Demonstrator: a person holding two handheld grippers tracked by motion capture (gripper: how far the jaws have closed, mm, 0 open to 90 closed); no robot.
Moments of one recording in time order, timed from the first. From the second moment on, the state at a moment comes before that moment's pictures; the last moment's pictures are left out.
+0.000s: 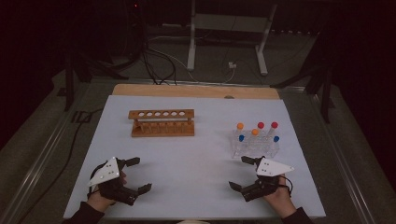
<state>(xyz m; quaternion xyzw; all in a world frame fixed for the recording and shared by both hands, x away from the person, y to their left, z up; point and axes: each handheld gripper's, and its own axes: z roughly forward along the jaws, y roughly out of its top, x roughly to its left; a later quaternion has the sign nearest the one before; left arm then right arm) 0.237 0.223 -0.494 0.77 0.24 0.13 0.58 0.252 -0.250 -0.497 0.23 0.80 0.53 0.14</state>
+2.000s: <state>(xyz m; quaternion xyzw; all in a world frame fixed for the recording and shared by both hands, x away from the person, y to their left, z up) 0.237 0.220 -0.494 0.78 0.23 0.13 0.57 0.261 -0.313 -0.437 0.36 0.70 0.53 0.31</state>
